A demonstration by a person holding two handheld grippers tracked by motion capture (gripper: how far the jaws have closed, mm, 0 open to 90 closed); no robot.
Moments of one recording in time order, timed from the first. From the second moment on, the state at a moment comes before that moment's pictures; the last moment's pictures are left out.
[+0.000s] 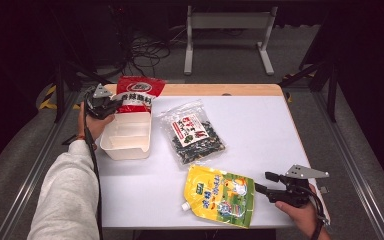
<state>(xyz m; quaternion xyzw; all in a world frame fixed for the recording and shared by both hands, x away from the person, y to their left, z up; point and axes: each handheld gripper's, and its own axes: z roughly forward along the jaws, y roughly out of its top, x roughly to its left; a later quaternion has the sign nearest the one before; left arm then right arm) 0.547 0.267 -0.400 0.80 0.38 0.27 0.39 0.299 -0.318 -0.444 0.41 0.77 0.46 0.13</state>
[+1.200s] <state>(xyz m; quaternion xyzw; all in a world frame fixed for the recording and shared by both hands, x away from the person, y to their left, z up) 0.391 0.284 -0.375 0.74 0.34 0.26 0.51 0.325 -0.290 -0.431 0.35 0.81 0.45 0.15</state>
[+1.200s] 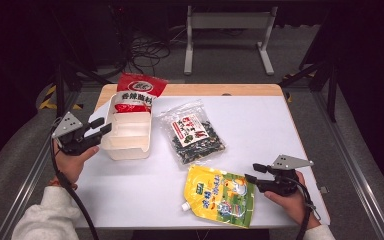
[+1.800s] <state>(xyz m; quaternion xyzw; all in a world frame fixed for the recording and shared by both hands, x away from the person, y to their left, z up) 0.329 0.232 -0.408 0.79 0.31 0.20 0.48 0.343 -0.280 -0.427 0.34 0.81 0.45 0.14</state>
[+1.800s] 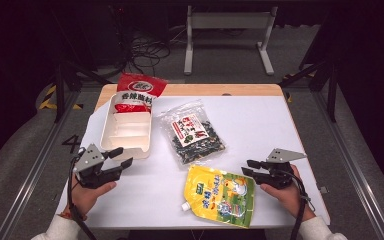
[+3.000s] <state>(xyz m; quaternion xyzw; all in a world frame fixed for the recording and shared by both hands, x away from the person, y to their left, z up) 0.350 0.146 -0.453 0.86 0.26 0.10 0.43 0.441 -0.236 -0.445 0.42 0.79 0.44 0.11</state>
